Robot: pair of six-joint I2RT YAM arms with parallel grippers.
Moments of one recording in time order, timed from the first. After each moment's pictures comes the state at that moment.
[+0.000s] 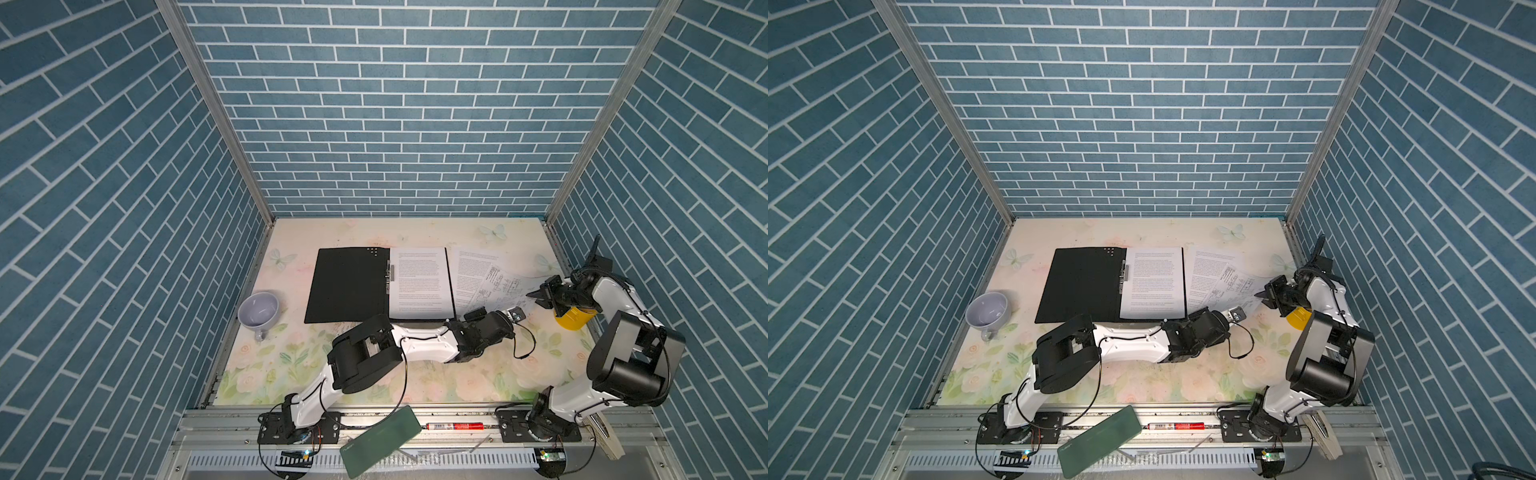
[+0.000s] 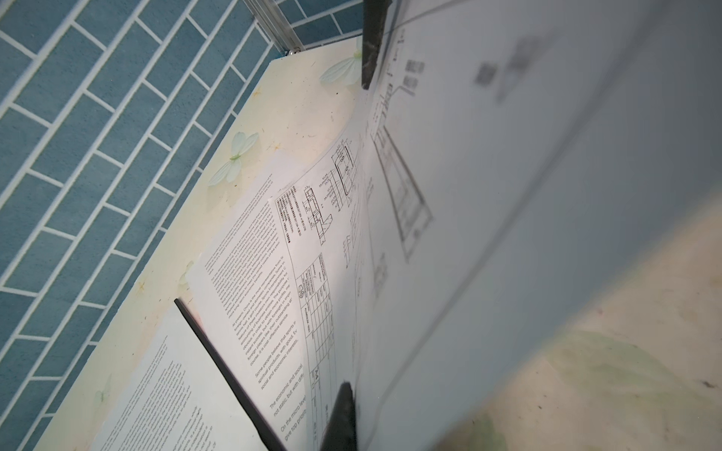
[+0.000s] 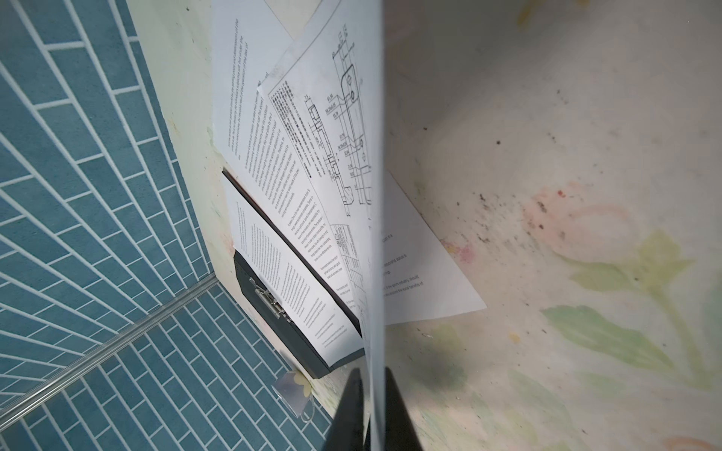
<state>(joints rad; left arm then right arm) -1.25 2.19 1.53 0.04 -0.50 0.26 -0.39 1.56 1.07 -0.86 -0.71 0.61</state>
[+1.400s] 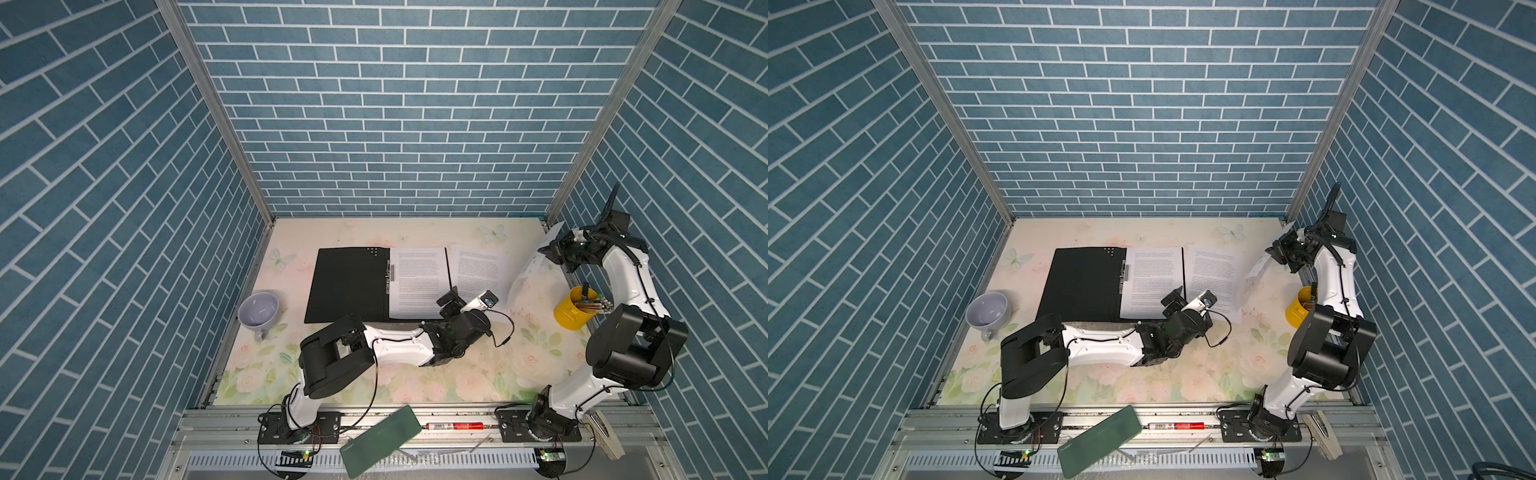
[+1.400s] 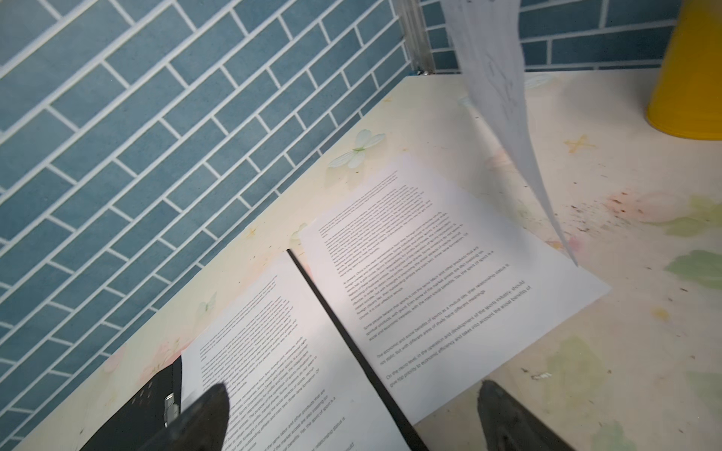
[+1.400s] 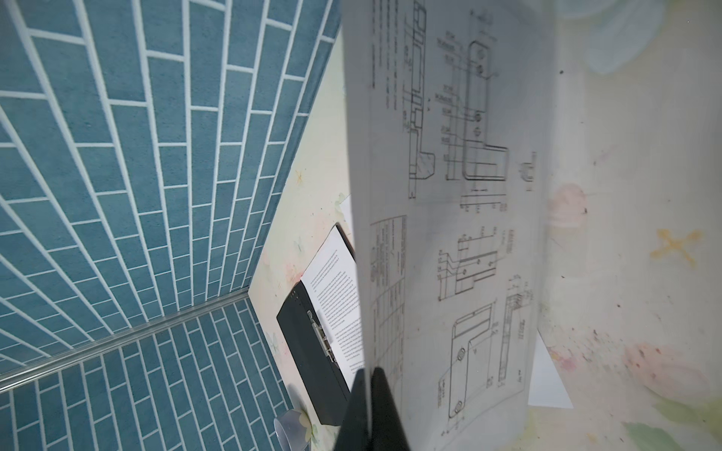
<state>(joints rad) -1.21 1.94 1.22 0.25 -0.75 0.12 -0.30 1.69 1.57 -0.88 -0.68 0.62</state>
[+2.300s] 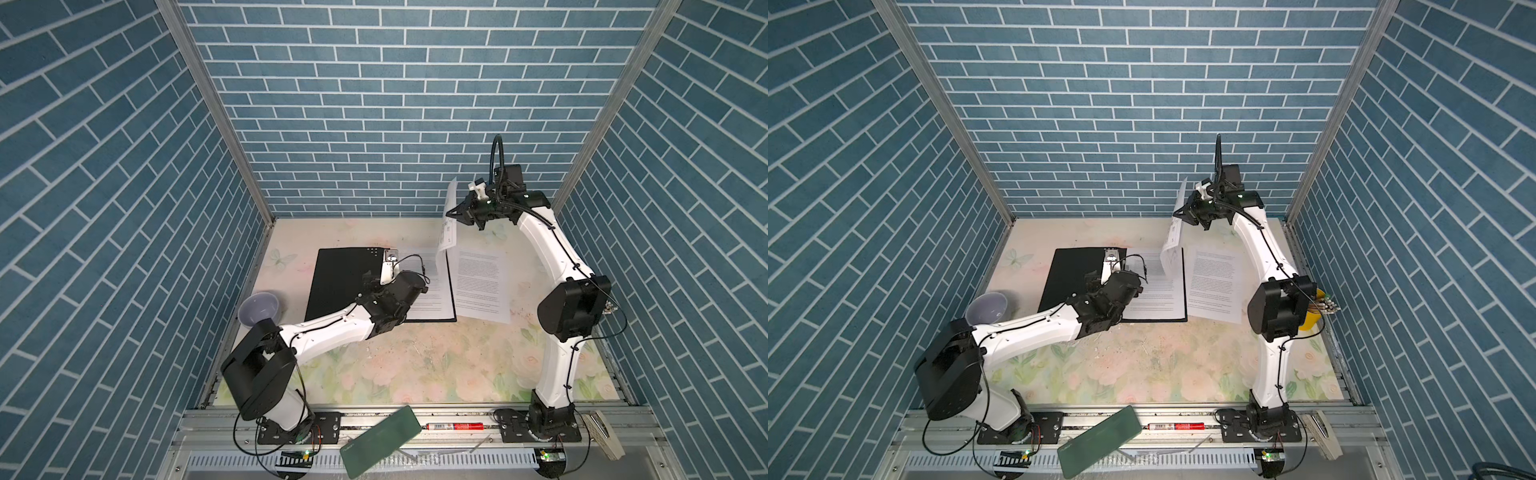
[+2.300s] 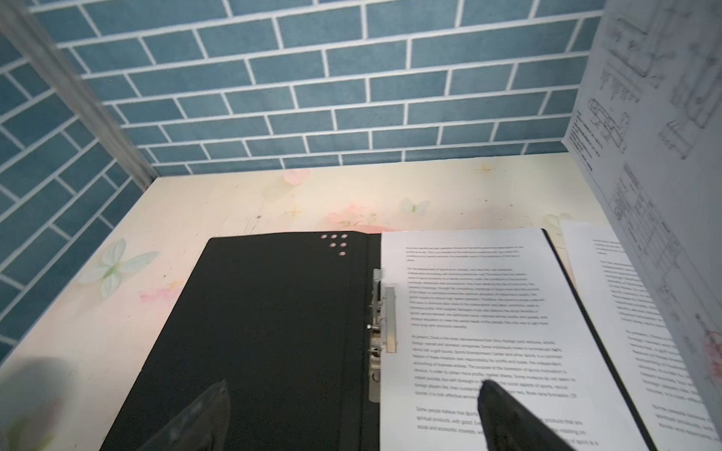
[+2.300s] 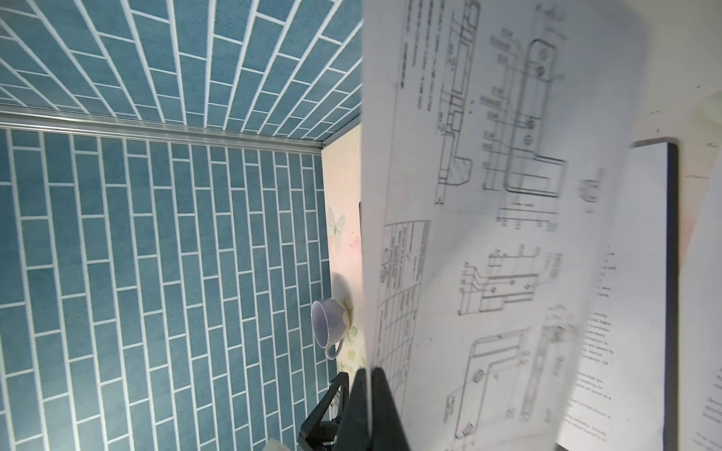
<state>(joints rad) -0.86 1.51 0.97 -0.18 -0.85 -0.53 0.25 2.01 2.10 -0.85 -0.76 0.75</state>
